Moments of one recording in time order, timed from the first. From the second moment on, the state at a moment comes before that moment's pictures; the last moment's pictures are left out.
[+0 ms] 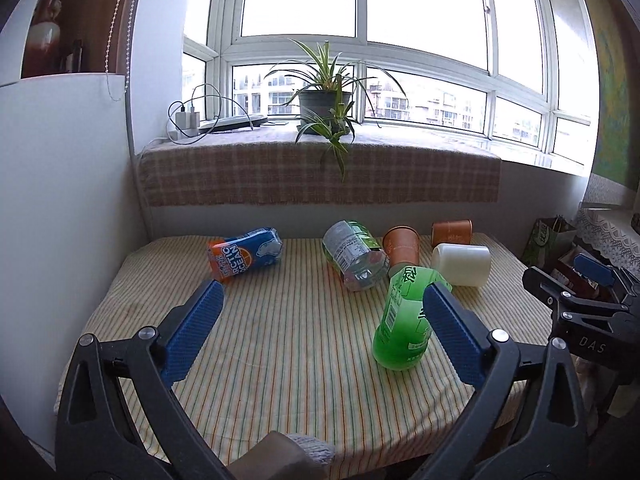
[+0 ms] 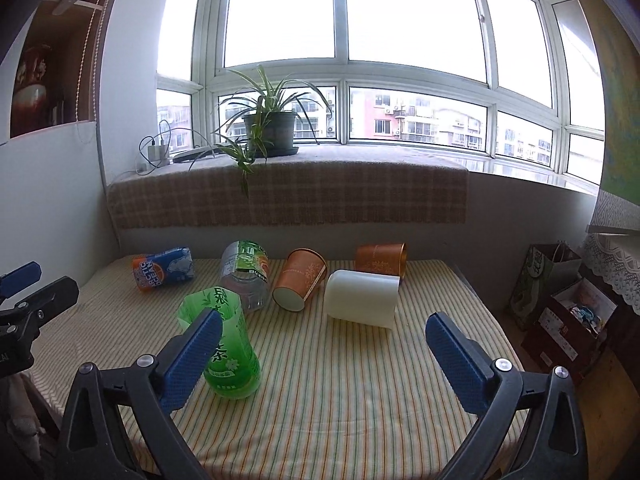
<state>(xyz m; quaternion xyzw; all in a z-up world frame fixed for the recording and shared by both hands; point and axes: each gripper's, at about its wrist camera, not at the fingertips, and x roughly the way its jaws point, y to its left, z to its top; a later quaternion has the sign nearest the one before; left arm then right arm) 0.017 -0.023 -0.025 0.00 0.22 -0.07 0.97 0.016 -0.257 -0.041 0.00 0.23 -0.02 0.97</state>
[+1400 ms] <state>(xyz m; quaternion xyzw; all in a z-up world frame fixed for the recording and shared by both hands) 0.022 -0.015 -0.025 -0.02 0.23 -0.06 0.97 0.030 -0.264 -0.053 0.02 0.25 -0.03 0.97</state>
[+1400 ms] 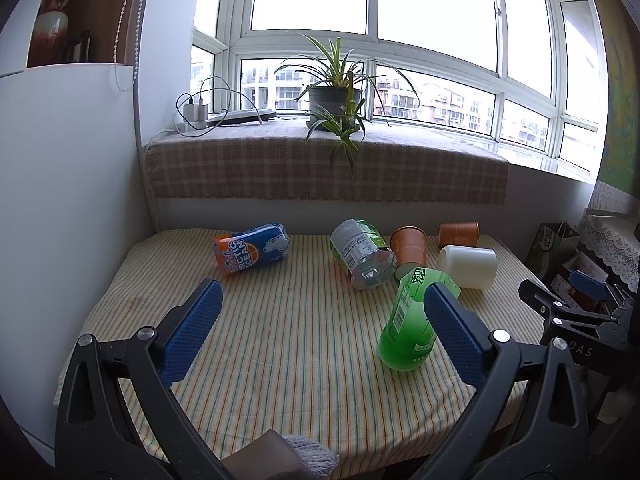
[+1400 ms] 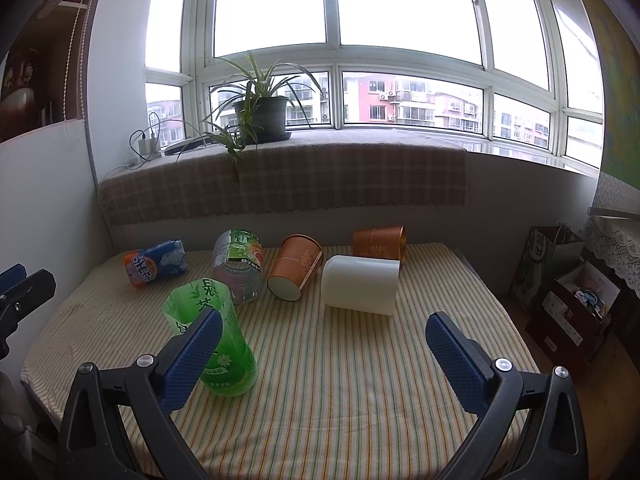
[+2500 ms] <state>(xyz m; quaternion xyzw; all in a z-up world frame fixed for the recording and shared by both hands) 0.022 -0.013 -0.026 -0.02 0.23 -0.06 0.97 0.034 -0.262 -0.058 0.02 0.26 -0.03 0.96</state>
